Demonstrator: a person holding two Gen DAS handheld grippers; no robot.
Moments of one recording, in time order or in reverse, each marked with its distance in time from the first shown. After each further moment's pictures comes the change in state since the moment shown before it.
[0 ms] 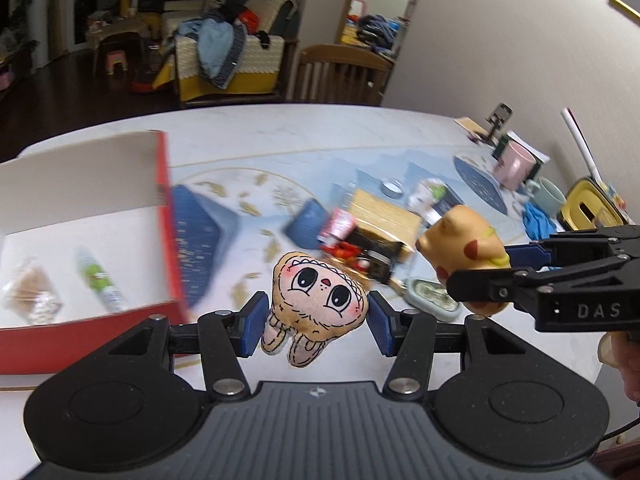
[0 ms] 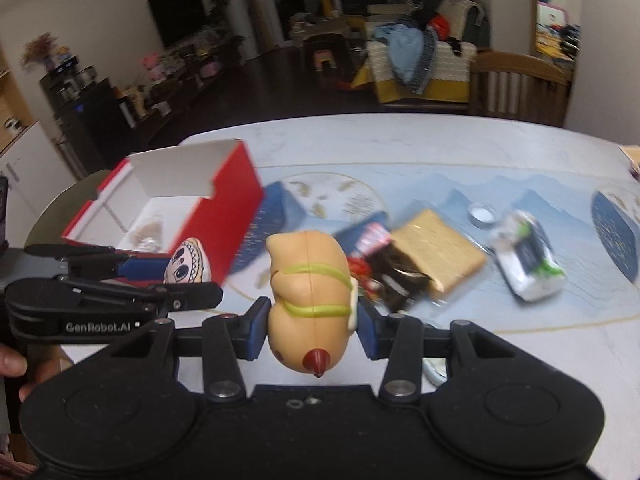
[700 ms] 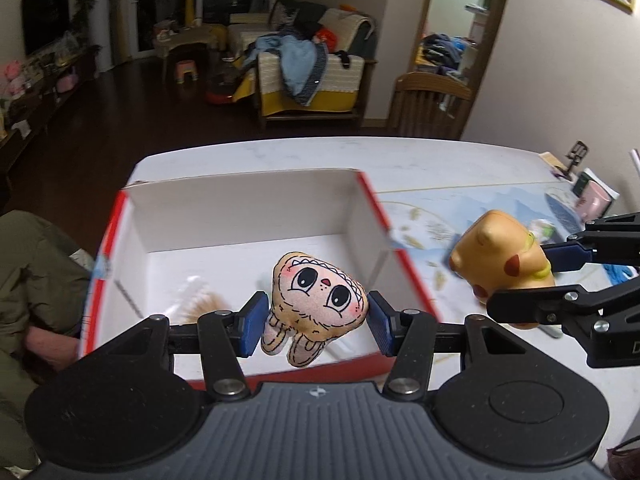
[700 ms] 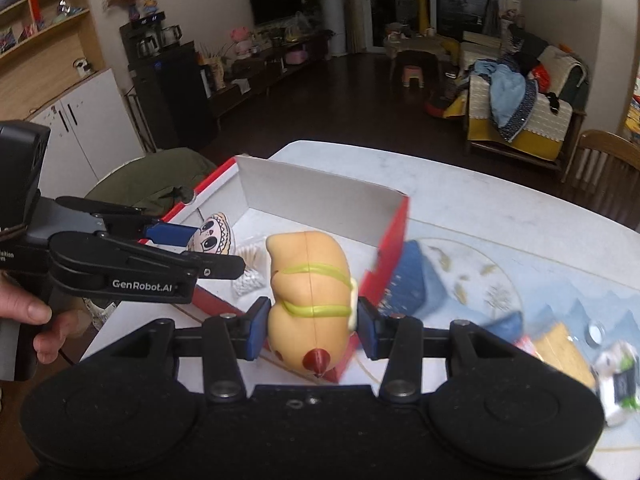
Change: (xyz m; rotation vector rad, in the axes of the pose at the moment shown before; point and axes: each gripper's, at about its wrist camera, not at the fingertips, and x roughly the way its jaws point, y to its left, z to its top) left arm -0.054 0.147 0.024 -0.052 -0.037 0.182; right arm 0.065 0.143 0.068 -0.232 0.018 0.107
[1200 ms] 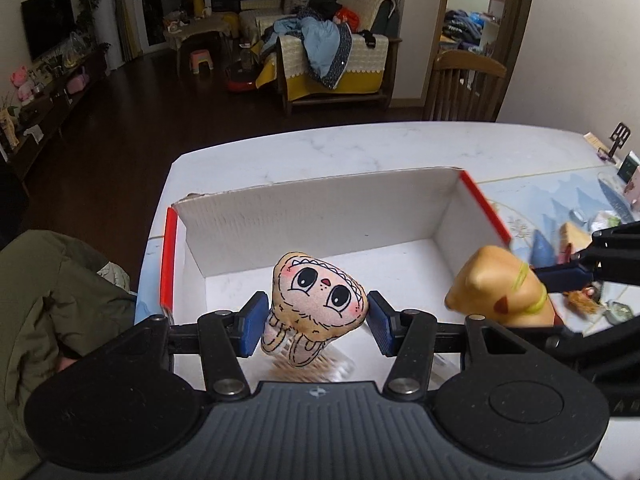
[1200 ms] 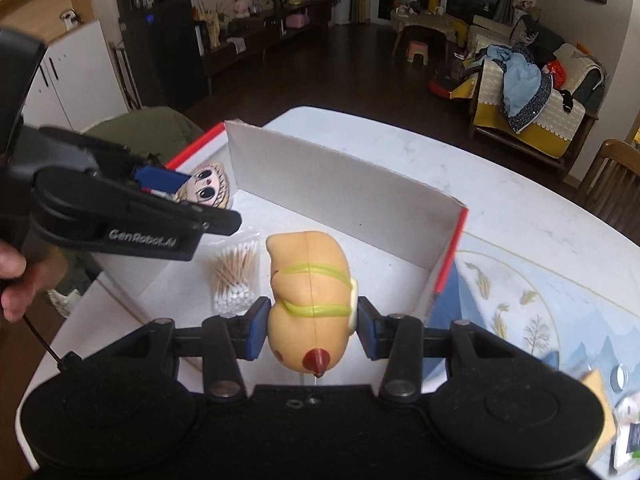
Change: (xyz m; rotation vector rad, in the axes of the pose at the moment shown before) left arm 0.065 0.071 0.032 0.059 0.063 0.070; right arm 0.106 0.028 0.029 -0.065 0.114 -0.074
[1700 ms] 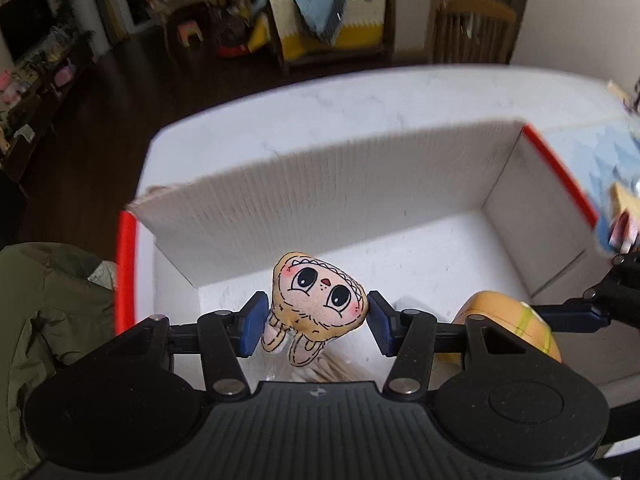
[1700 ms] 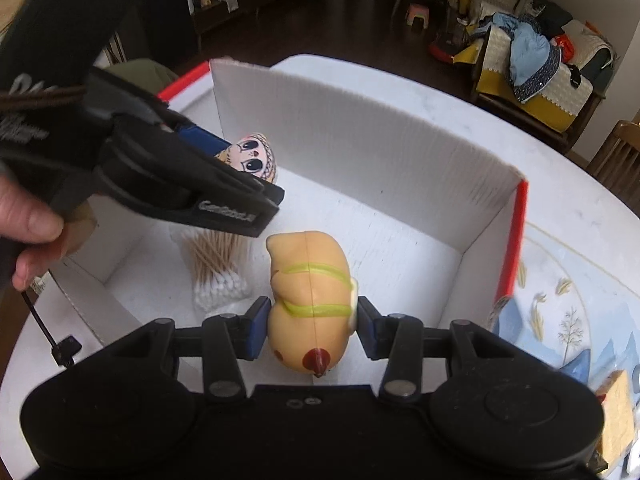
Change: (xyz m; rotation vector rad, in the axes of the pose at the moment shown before) left arm 0.080 0.005 0.016 0.090 0.151 0.034; right arm 0.063 0.018 -0.002 -0.015 0.124 -0.033
